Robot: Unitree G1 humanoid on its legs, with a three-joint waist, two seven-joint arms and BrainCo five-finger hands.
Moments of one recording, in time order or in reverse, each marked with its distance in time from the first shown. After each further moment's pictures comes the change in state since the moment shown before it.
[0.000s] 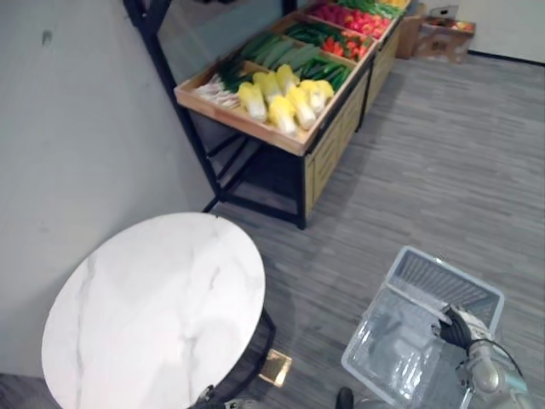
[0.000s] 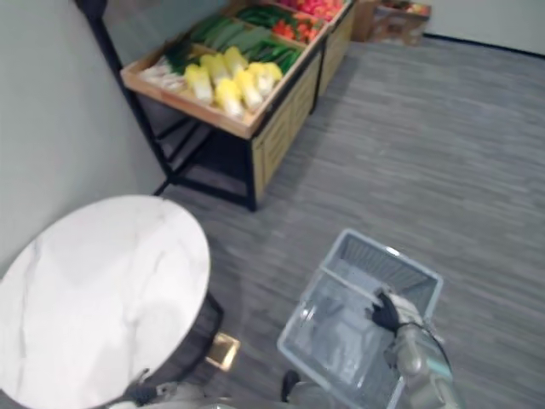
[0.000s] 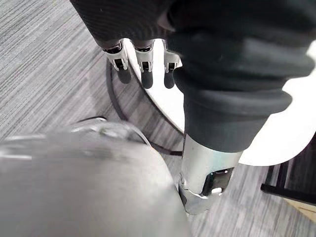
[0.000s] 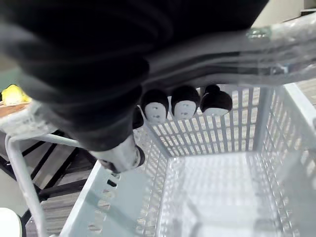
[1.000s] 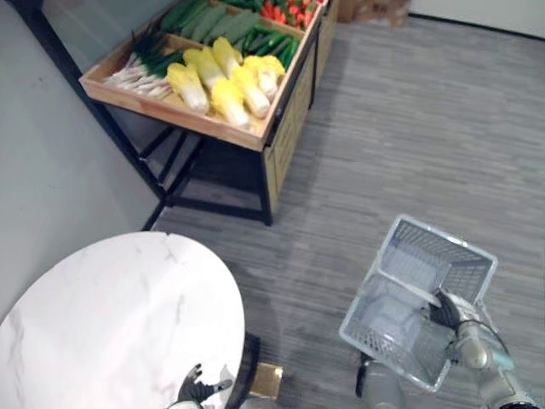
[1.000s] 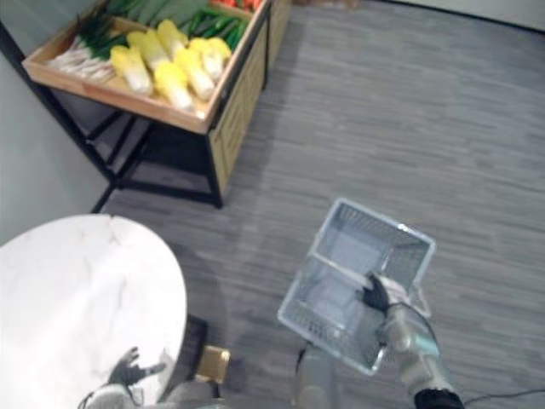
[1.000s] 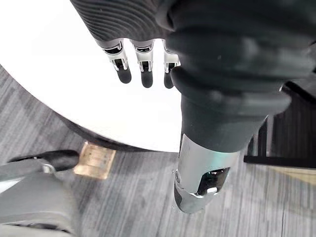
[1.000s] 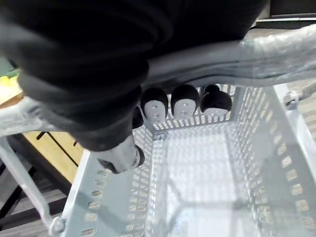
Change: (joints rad) left arm -0.034 0.114 -0.068 -0.074 -0.043 -0.010 0.029; right arm -0.100 0.025 -0.017 0.075 0.010 0.001 0.002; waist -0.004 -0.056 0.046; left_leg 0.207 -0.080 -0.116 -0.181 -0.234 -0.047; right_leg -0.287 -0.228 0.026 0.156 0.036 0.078
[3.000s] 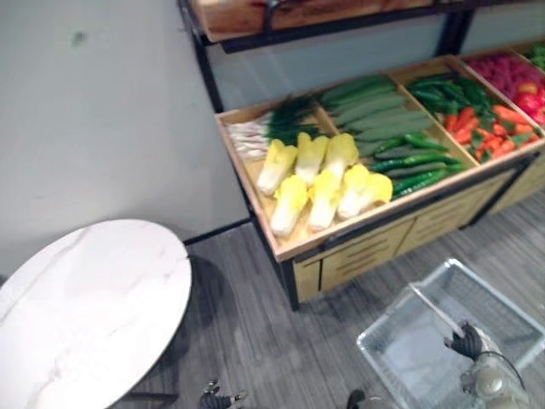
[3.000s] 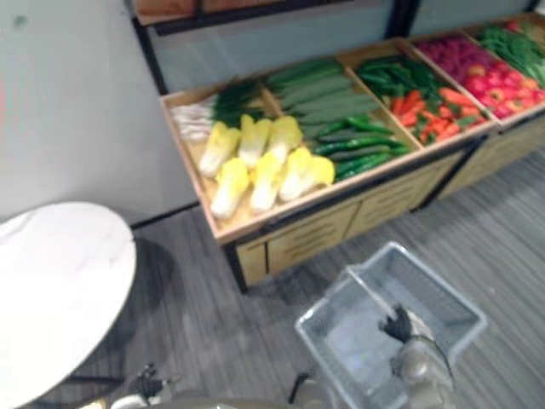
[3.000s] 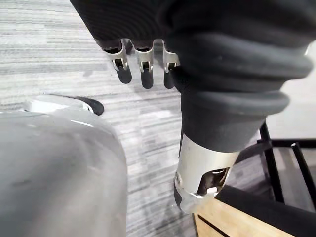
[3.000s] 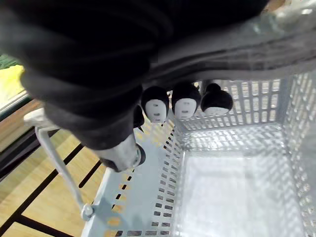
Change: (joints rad) left arm 0.023 -0.128 0.056 0.038 -0.001 0.043 -0.010; right arm 0.080 0.073 -0.160 0.122 0.037 0.071 0.014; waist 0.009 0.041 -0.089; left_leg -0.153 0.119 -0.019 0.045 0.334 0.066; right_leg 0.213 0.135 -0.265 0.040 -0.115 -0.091
